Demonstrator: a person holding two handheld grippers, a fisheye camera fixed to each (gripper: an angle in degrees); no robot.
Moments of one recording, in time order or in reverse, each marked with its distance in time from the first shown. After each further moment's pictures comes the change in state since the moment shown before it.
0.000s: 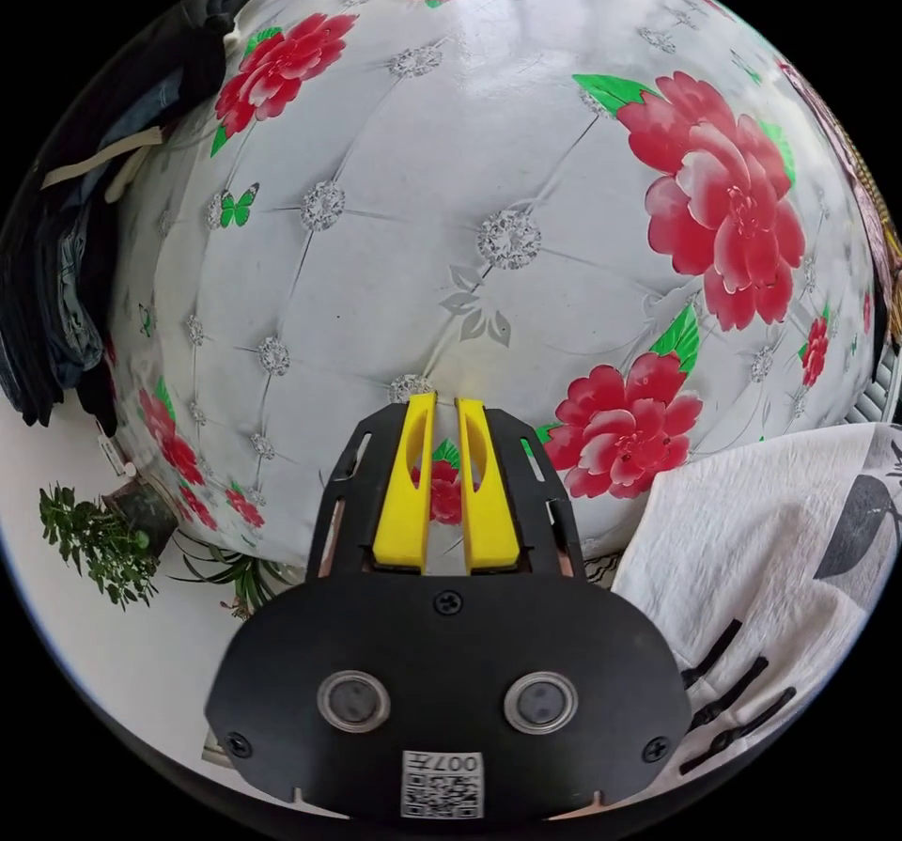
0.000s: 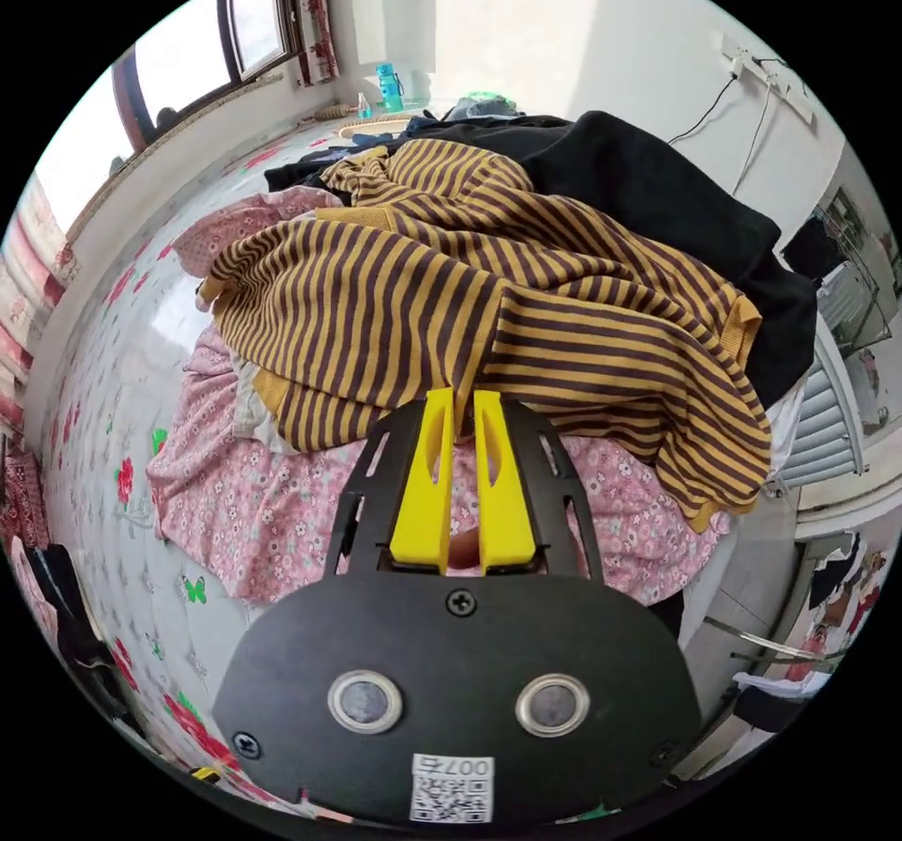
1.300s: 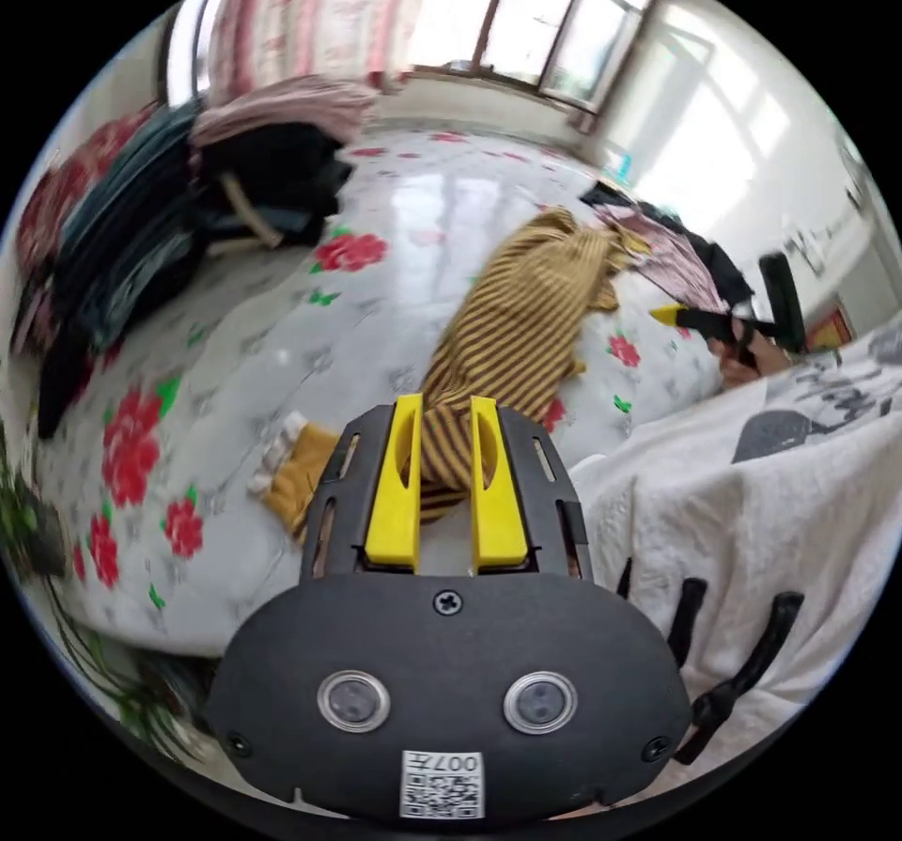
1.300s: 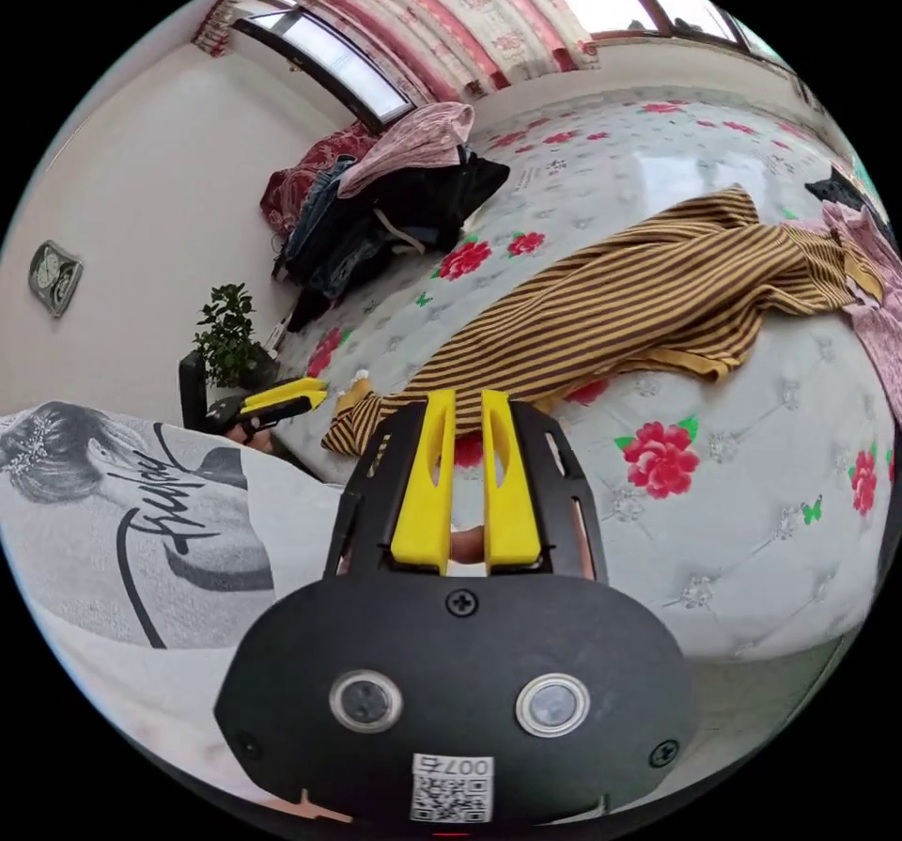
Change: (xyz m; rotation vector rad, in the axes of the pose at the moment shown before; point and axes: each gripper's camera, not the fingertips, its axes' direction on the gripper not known) left arm -0.091 0.387 -0.057 0.860 0.256 0.149; right arm -0.245 0.550 -0.291 -0.308 -0.914 -0.851
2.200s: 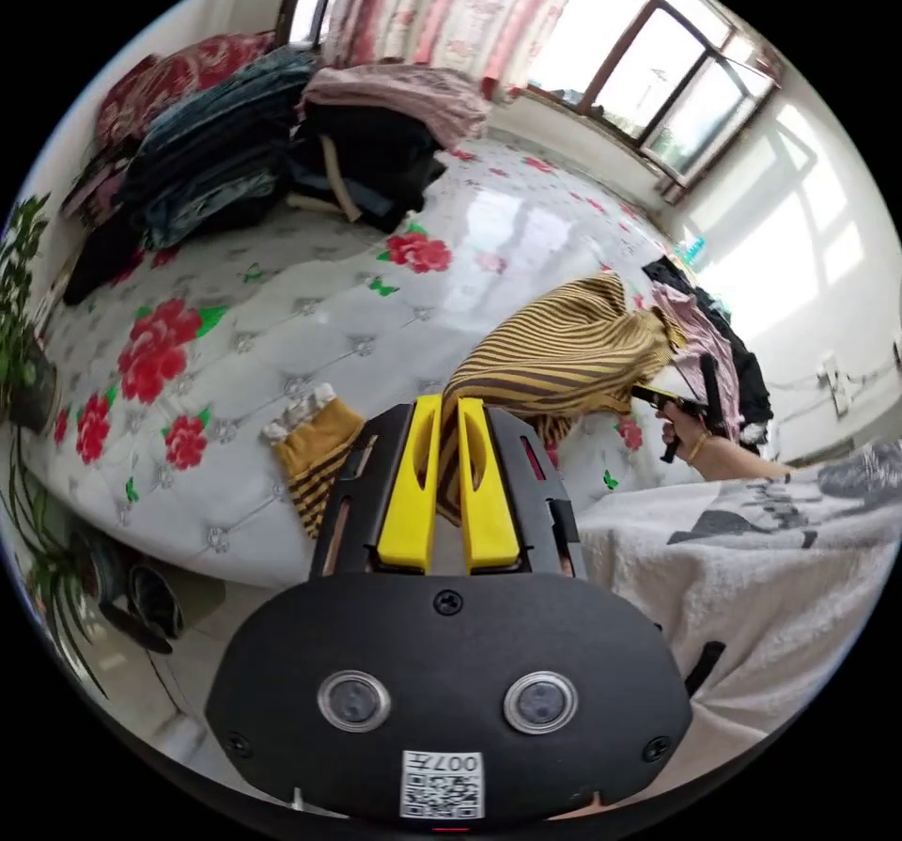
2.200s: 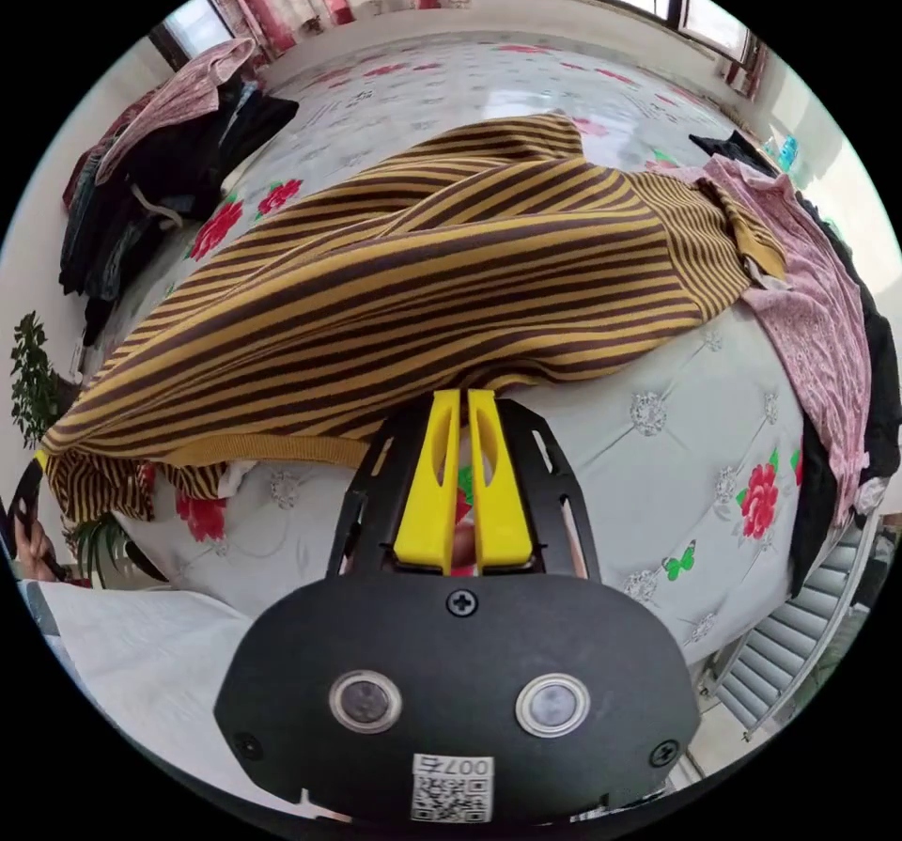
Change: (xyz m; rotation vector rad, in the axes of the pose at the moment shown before) left arm -0.033 -0.002 -0.072 0.026 -0.036 -0.485; right arm 0.160 -0.134 0.149 -0.167 0.532 0.119
